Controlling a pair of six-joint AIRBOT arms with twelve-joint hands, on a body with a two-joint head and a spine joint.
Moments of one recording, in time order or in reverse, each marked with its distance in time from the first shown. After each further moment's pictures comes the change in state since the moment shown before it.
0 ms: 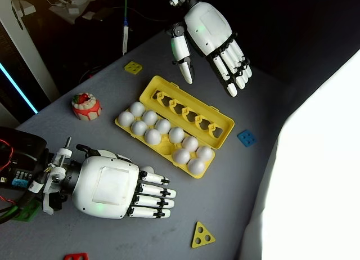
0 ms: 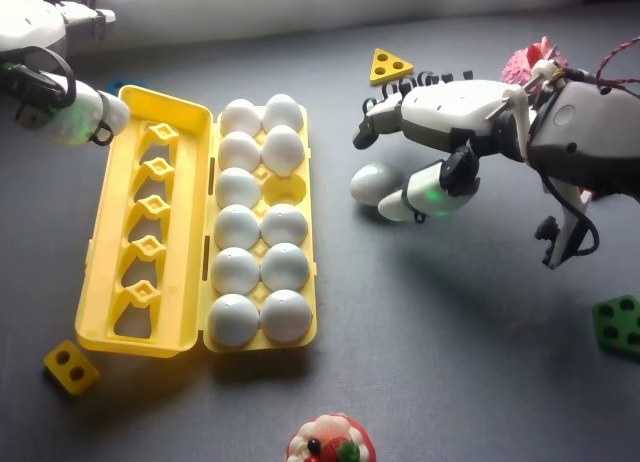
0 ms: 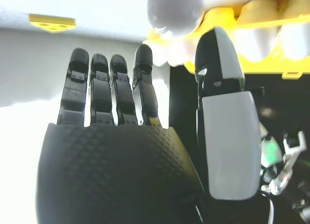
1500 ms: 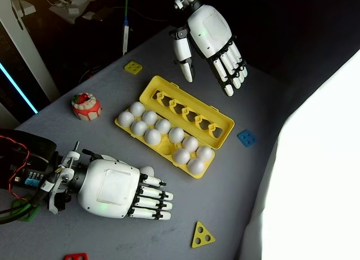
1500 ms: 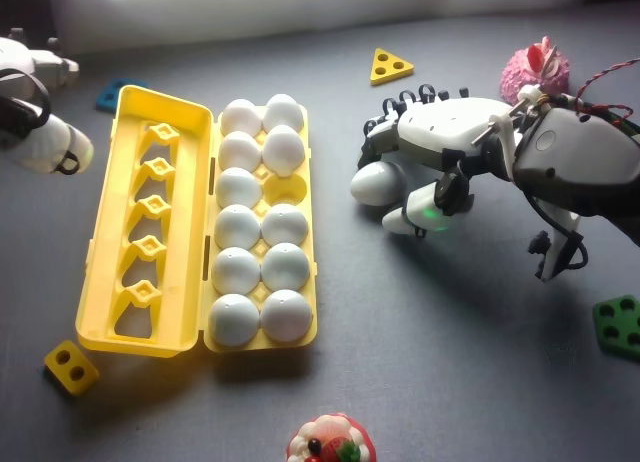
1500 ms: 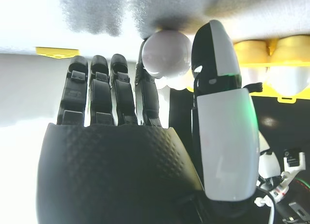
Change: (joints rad) left arm -0.023 -0.008 0.048 -0.262 0.155 0.201; right arm -0.043 -0.050 0.028 0.010 0.056 -0.024
